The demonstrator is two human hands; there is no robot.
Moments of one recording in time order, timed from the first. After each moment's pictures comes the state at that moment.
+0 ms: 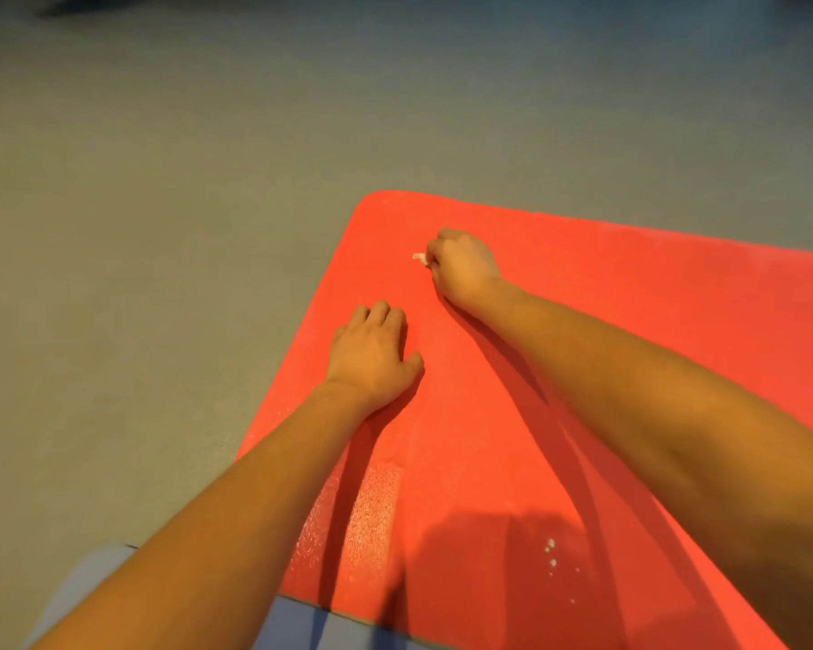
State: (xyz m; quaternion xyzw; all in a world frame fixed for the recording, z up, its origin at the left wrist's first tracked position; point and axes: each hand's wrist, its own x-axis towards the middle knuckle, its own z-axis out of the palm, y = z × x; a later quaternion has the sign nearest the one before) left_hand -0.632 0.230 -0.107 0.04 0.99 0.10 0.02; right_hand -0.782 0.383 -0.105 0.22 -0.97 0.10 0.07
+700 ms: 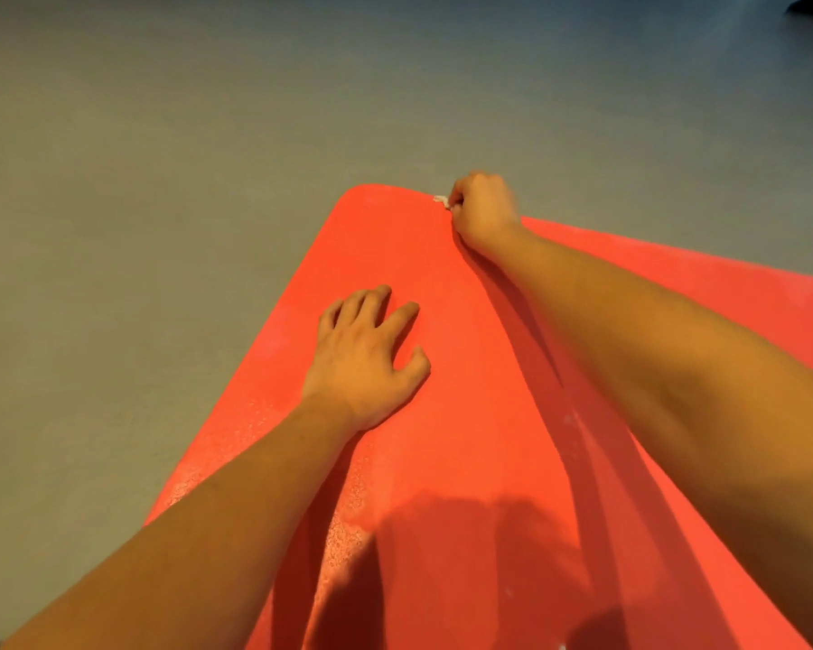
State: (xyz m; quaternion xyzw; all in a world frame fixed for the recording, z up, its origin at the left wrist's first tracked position) left_hand -0.671 0.239 -0.147 0.06 0.99 0.12 -0.11; right_hand -0.915 0.409 -0.118 0.12 -0.98 0.16 0.08
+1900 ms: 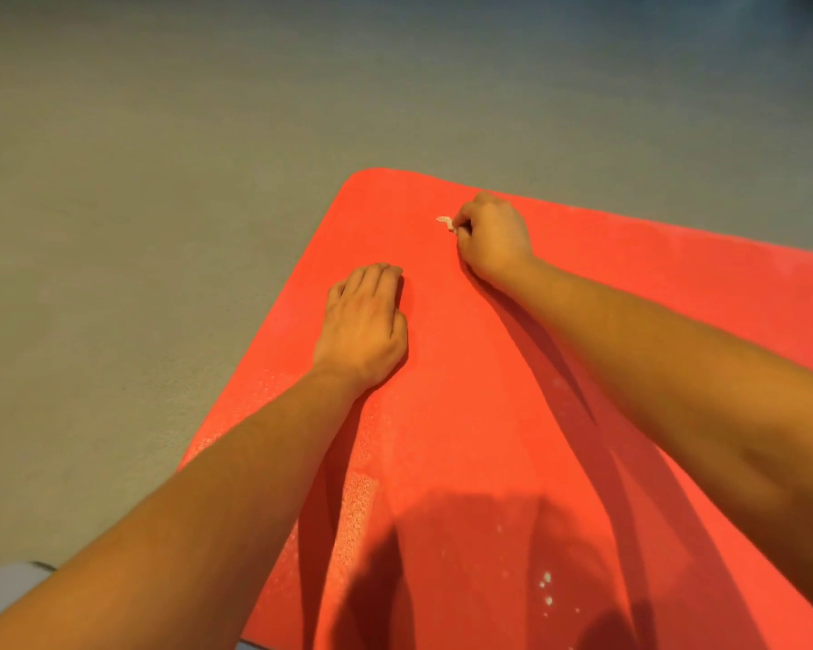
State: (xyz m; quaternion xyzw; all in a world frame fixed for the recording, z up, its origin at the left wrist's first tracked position) left_hand -0.669 0.240 -0.142 0.07 0.98 0.15 -0.13; right_hand -0.818 0.425 -0.116 0.17 -0.97 0.16 0.10
